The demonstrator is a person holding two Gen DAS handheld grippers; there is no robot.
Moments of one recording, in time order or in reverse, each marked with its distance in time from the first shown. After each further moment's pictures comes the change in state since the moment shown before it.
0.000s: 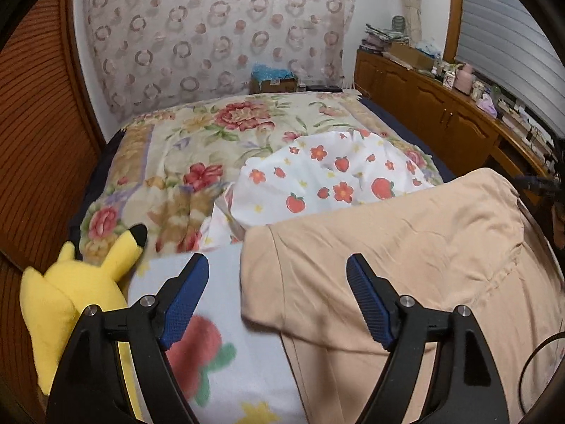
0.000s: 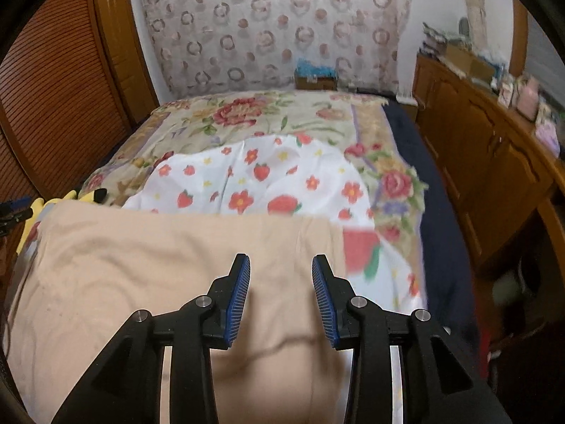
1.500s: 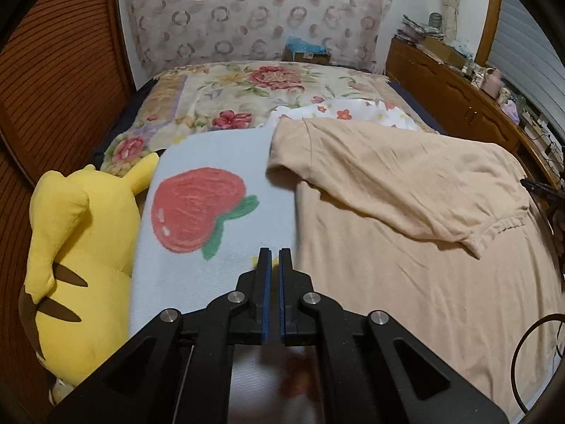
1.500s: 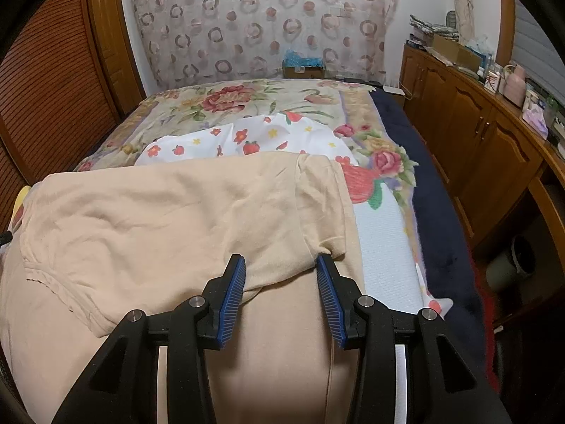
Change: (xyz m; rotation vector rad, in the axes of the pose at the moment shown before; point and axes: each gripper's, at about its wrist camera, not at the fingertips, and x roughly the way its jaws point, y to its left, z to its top) left arm -0.017 0.014 -0.084 -0.128 0.096 0.060; right arm 0.025 -0.001 -0.027 -0.001 -0.005 -0.057
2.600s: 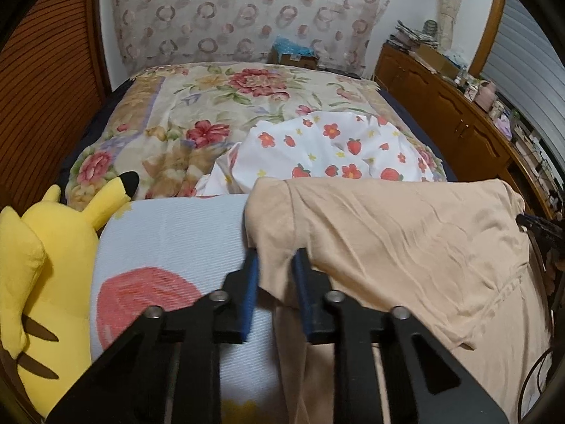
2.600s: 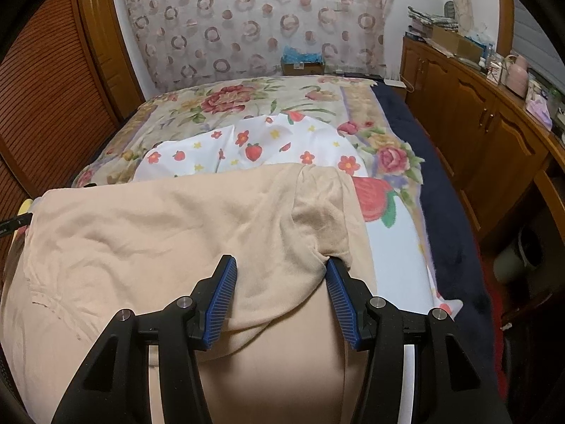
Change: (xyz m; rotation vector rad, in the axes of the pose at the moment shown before) left arm 0.055 0.001 0.073 -0.013 0.012 -0.088; right arm 0.029 -0.002 0.019 0.025 0.005 0.012
